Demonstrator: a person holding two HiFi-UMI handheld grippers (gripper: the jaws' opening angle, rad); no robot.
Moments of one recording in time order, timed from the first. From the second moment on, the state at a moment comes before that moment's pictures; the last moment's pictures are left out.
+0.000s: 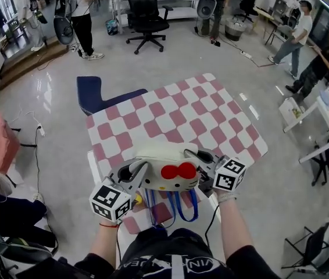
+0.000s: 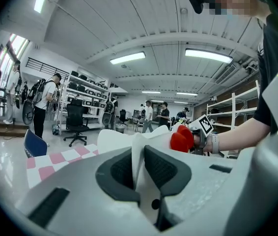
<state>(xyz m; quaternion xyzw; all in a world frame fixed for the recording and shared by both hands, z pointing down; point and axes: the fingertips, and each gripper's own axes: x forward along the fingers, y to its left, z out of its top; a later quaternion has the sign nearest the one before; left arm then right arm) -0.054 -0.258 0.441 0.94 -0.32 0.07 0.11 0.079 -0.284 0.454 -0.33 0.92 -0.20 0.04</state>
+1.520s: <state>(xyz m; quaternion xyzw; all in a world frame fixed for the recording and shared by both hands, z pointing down) -0.043 -0.384 0.452 0.90 -0.42 0.08 0.10 0.085 -0.428 0.479 -0.28 0.94 -0.21 0.03</state>
